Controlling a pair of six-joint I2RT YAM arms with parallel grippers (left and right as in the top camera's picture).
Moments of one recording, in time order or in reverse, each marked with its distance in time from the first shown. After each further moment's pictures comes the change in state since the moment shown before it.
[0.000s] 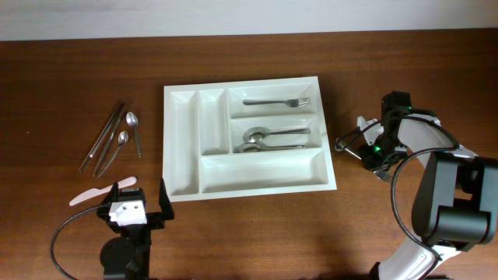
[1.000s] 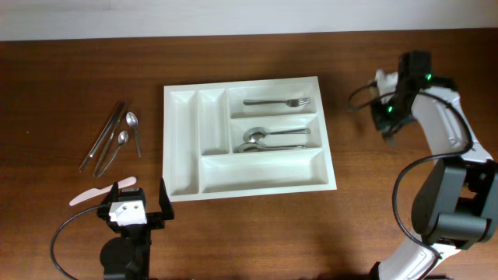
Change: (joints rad) left arm 0.000 0.000 0.000 0.000 0.000 0.000; right arm 0.003 0.010 0.346 -0.064 0.001 0.124
